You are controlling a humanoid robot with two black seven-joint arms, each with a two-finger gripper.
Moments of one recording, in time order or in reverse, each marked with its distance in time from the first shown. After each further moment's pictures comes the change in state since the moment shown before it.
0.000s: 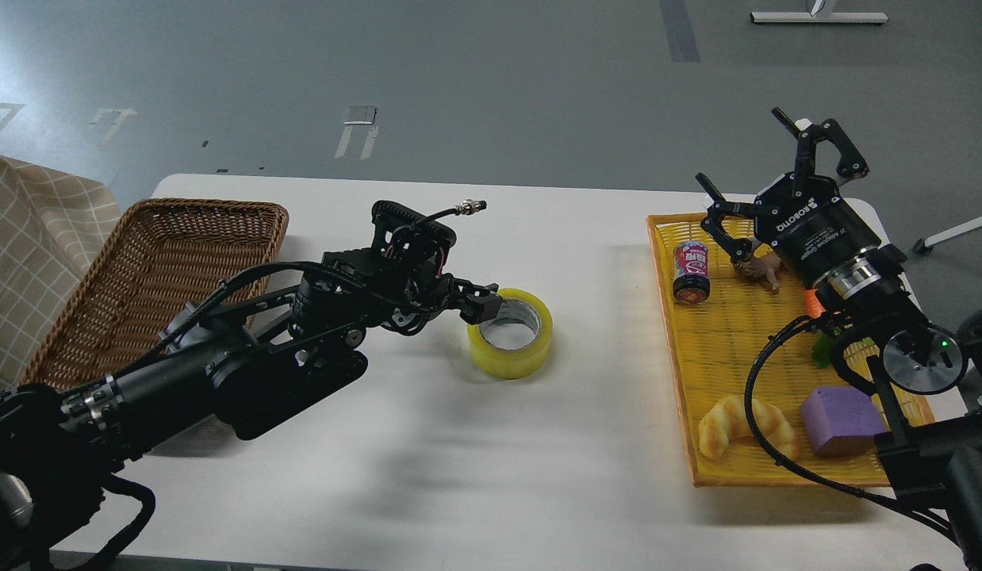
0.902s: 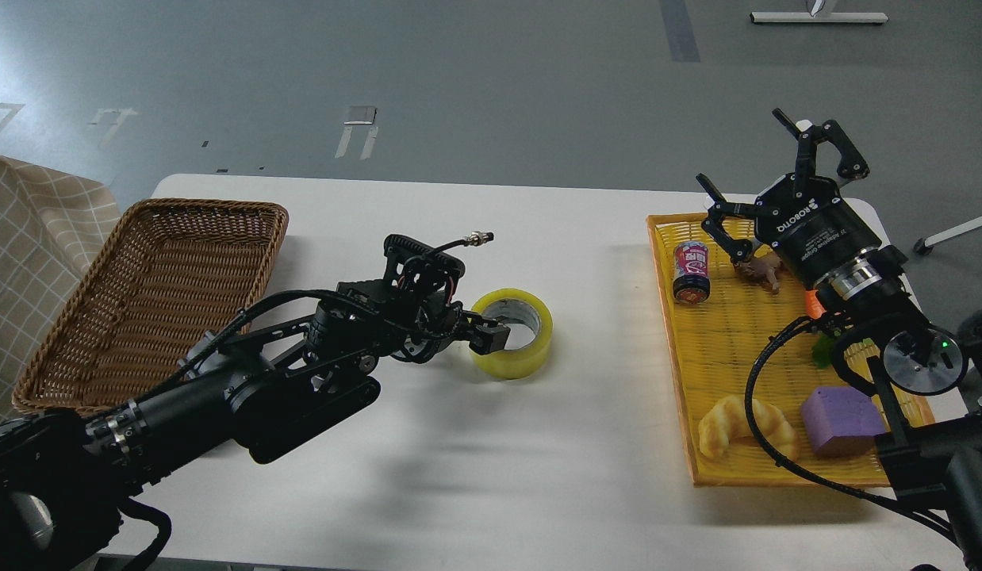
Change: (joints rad) left arm 0.048 -0.054 0.000 0.044 -0.001 0.000 -0.013; right arm -0.002 0.000 0.001 -0.001 0.001 0.000 0.000
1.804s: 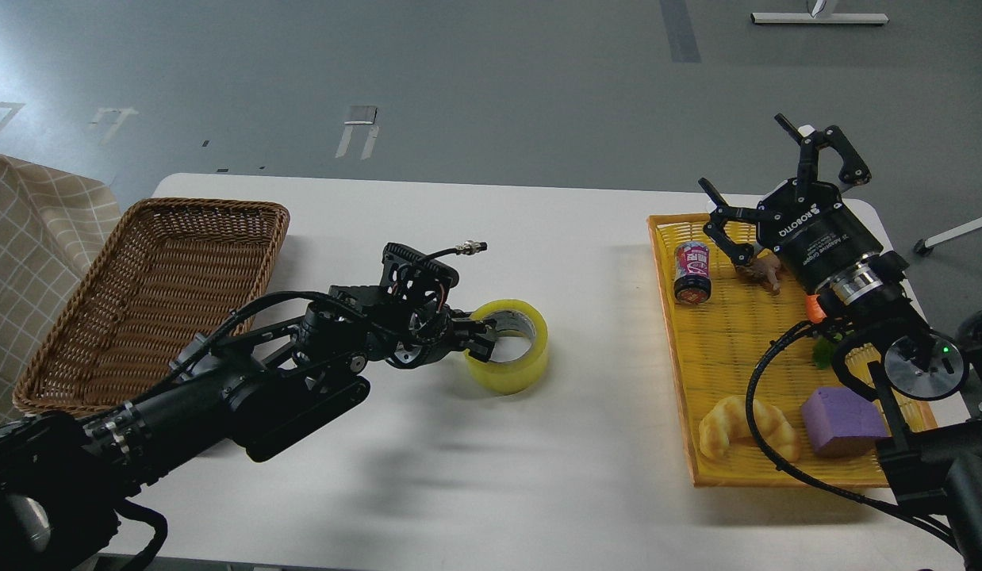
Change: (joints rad) left arm 0.005 0.012 -0.005 0.067 0.041 -0.002 -0.188; right arm -0.014 0.002 0.008 0.004 0.002 0.000 0.001
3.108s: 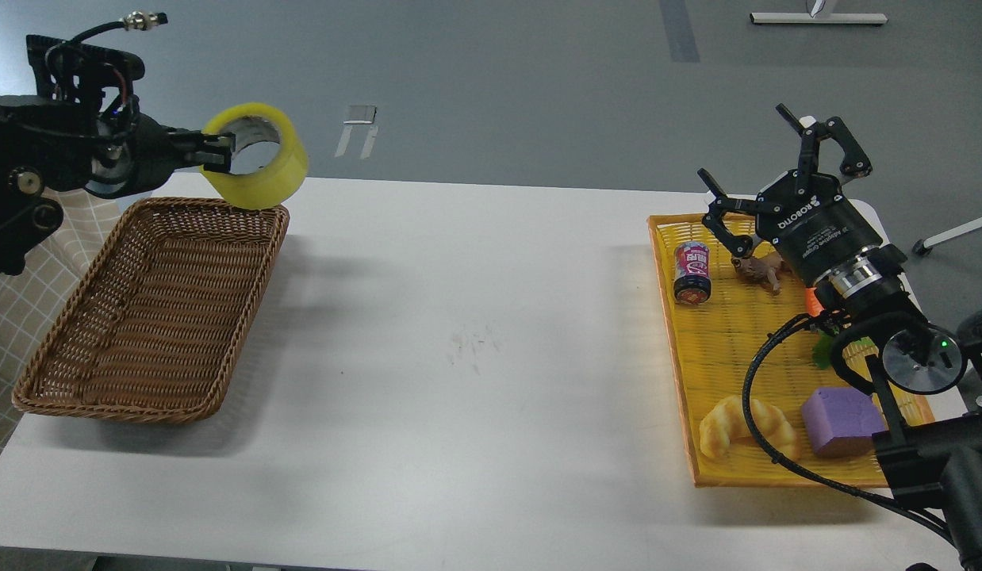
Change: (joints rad) left arm -0.241 0.766 -0.002 -0.106 -0.360 0.002 -0.030; right arm 0.013 0.012 0.008 0.002 0.003 0.000 0.000
